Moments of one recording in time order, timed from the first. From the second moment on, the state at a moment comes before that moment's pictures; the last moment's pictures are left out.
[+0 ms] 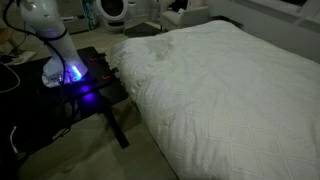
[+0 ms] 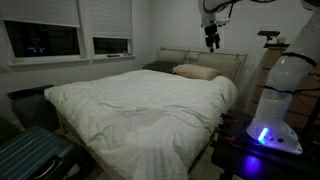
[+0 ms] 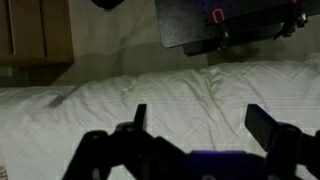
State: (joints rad) arm -0.18 -0.30 -0.13 -2.01 -0.30 1.46 -0.08
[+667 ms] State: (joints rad) arm -0.03 -0.19 -0.06 -2.06 -0.24 1.67 -0.08
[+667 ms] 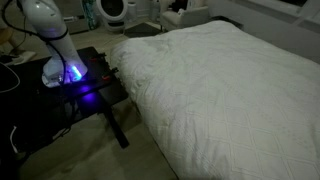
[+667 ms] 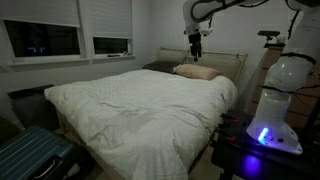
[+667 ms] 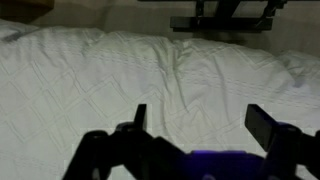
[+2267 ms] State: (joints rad) arm 0.20 0.25 0.20 -2.11 -0.22 2.16 -0.27
